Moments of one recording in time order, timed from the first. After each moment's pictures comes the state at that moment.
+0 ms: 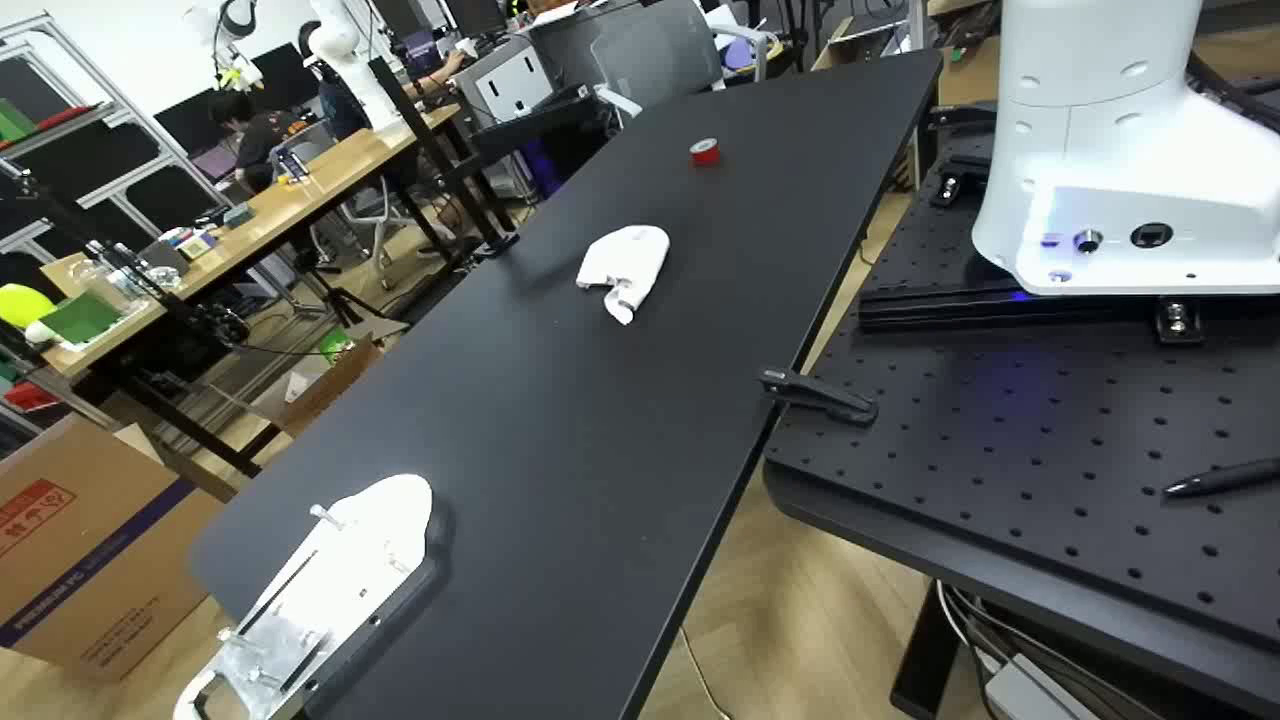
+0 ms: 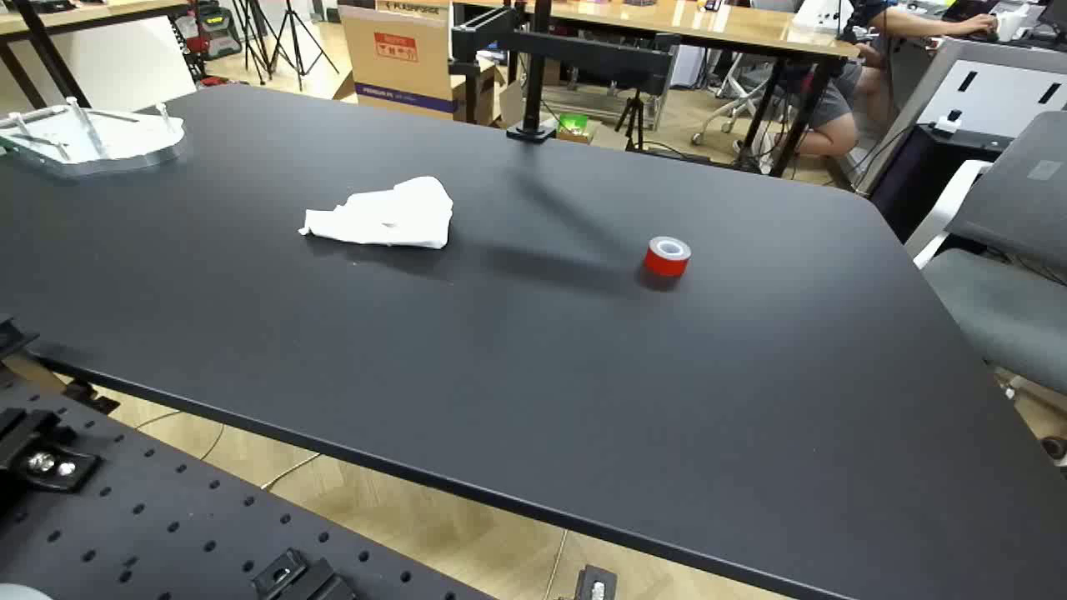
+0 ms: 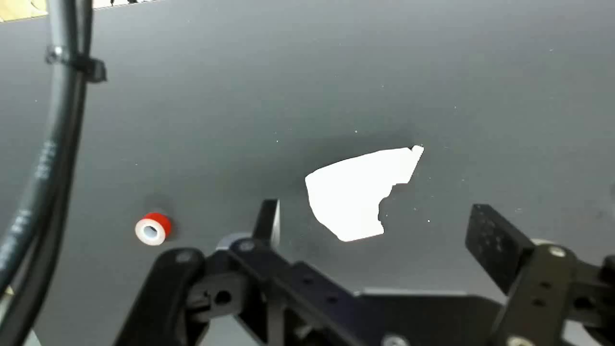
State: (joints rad) arm 0.04 -0.67 0.16 -2.53 0.02 1.91 0.18
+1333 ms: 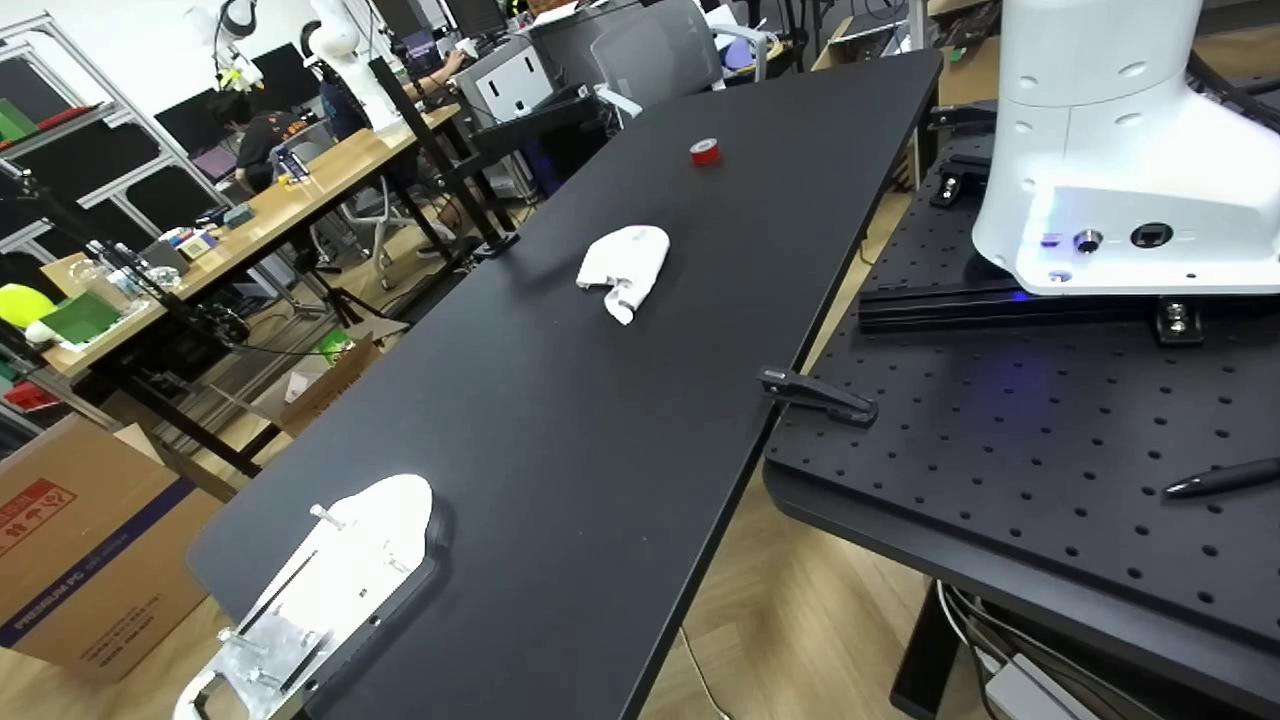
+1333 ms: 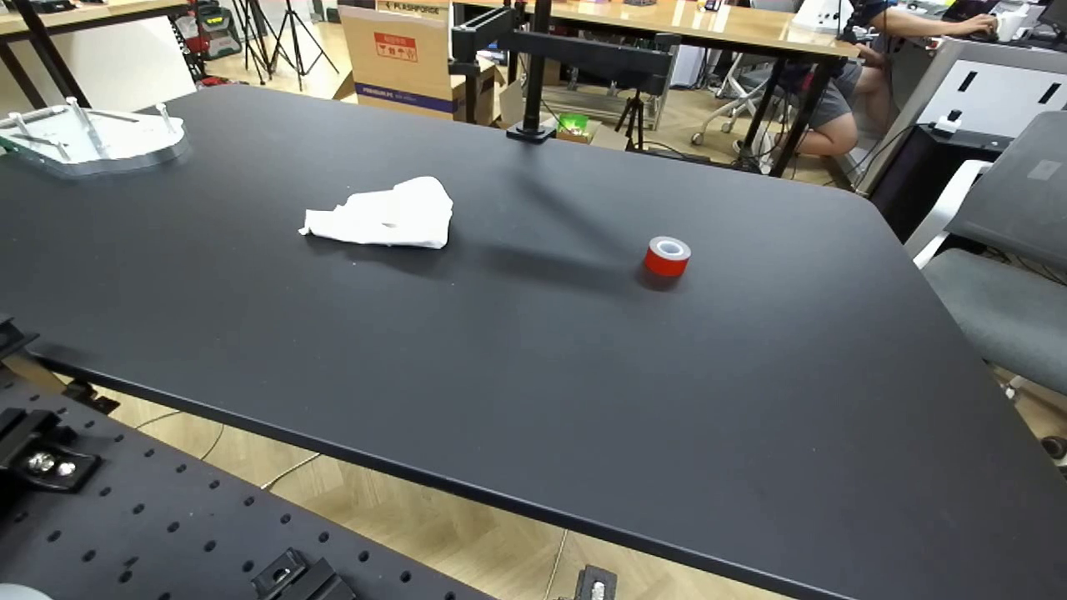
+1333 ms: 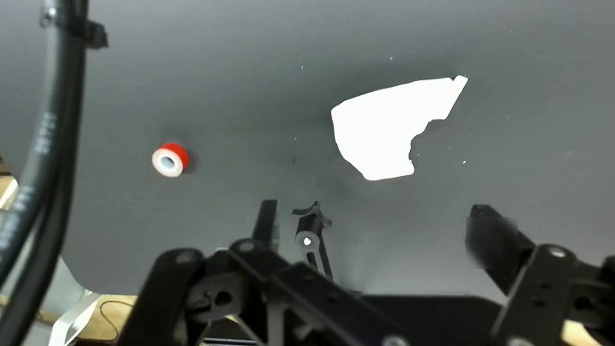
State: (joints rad) arm 0.01 -0.58 0.17 -2.55 -0.09 2.16 0.19
